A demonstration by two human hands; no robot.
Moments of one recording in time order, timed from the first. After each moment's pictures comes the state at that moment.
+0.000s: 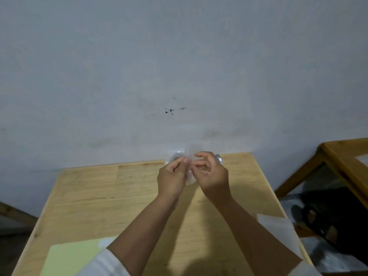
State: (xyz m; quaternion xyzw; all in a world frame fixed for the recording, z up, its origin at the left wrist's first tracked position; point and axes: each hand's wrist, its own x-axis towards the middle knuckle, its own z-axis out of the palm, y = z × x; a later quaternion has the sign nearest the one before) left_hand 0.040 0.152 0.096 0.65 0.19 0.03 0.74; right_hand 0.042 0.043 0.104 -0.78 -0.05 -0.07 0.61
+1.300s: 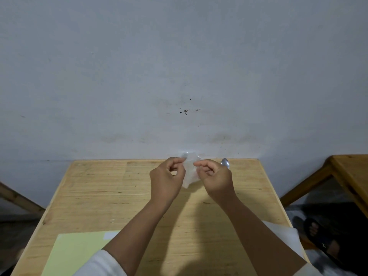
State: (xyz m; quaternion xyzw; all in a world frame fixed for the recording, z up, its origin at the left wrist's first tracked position) left_hand 0.019 0.194 0.104 0.82 0.13 0.18 0.53; right_hand 0.043 0.059 0.105 -0.81 -0.06 -0.02 0.58
